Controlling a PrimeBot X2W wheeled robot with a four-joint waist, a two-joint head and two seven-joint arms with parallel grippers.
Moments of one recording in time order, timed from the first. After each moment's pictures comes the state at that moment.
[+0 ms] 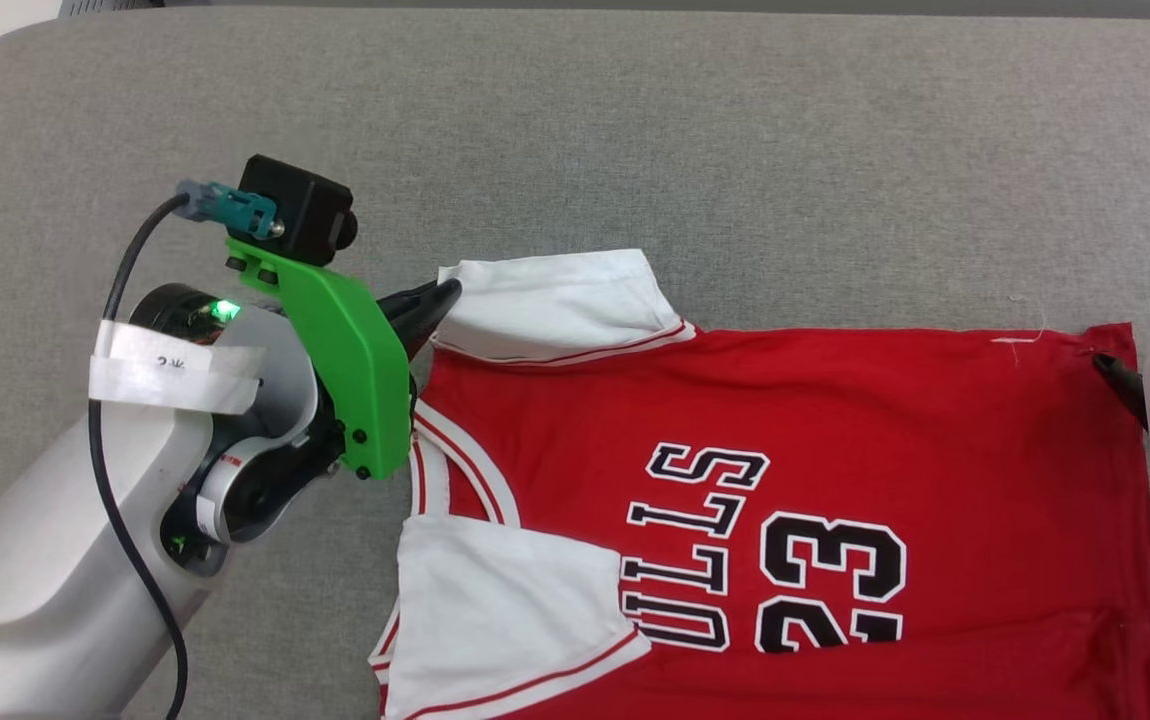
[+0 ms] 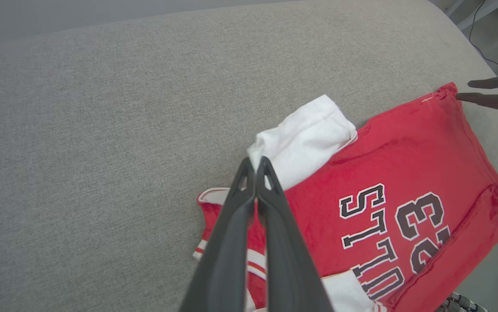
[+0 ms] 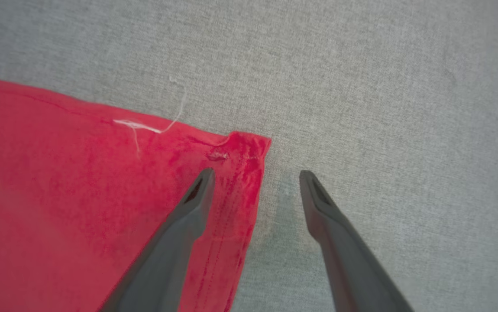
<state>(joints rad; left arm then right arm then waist) -0.66 0.63 -0.66 -0.13 -0.97 0.13 0.54 -0.53 -0.63 0.26 0.30 0.51 0.13 0.71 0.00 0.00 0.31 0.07</state>
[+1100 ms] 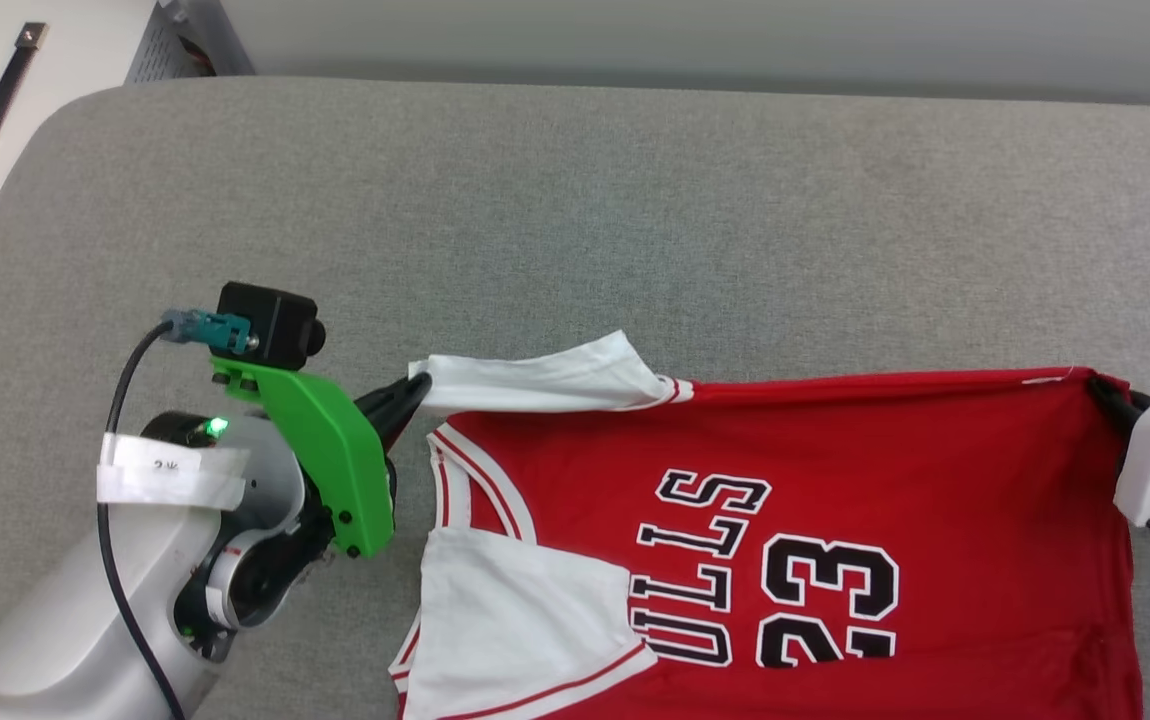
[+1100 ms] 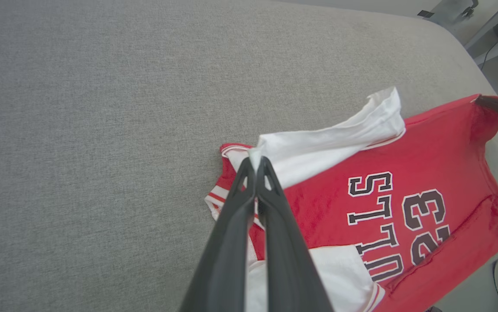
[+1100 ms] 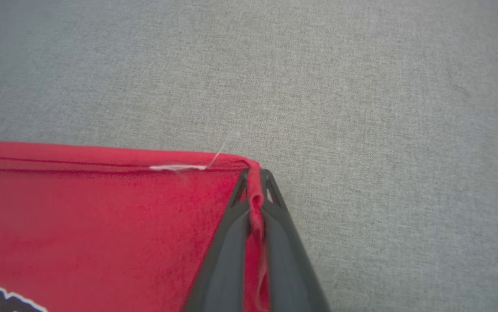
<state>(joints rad) -0.48 0.62 -0.64 -0.04 -1.00 0.14 0.40 -0.46 -0.59 0.28 0.47 0.67 0.13 0.34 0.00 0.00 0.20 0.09</state>
